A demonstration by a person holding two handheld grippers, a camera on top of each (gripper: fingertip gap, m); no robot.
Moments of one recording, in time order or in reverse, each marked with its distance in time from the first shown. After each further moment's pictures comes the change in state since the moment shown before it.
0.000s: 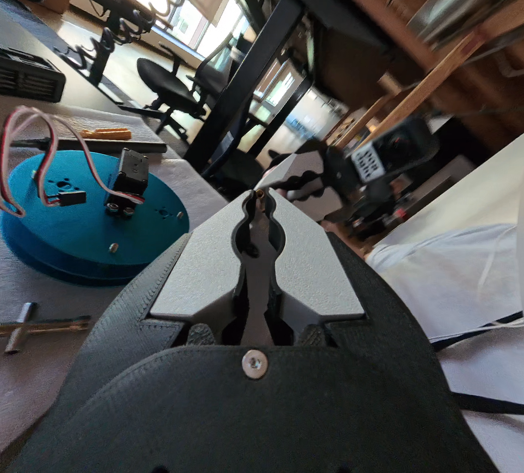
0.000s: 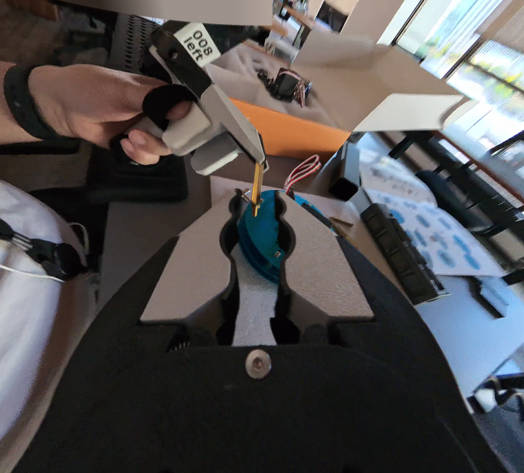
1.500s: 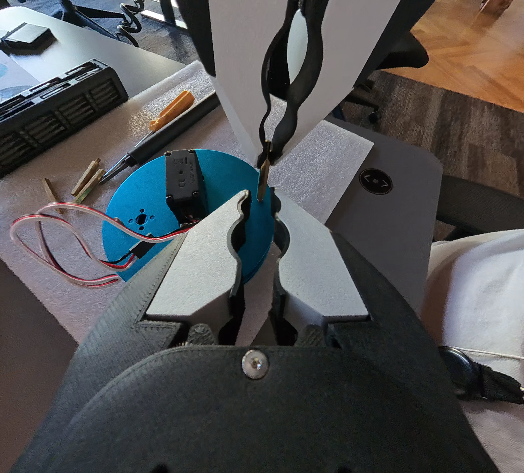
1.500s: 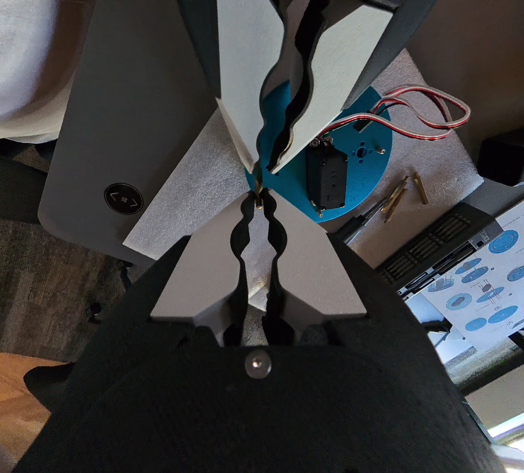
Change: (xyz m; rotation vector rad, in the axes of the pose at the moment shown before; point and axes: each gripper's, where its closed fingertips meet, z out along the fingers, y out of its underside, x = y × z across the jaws) left arm -0.074 0.040 0.035 -0.469 -0.342 0.599; right arm 0.027 0.070 0.011 -0.912 -0.812 -0.516
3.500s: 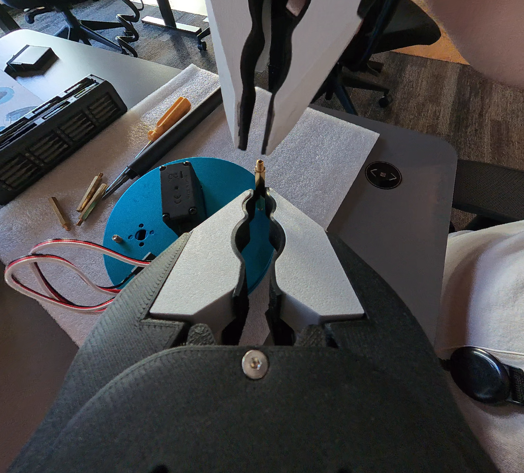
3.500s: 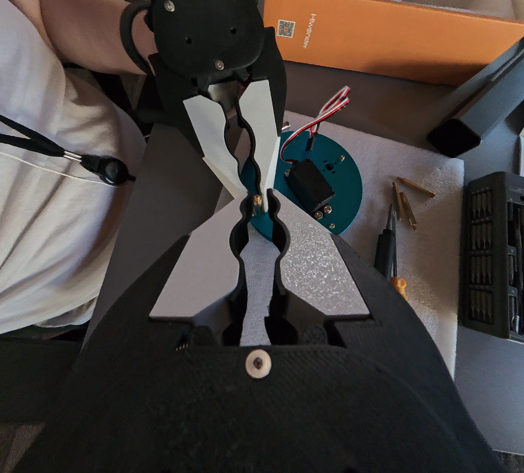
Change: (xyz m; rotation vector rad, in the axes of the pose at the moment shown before) left arm 0.004 -0.001 0.007 -0.018 -0.009 0.084; right arm 0.006 -0.012 -0.030 0.696 0.131 0.430
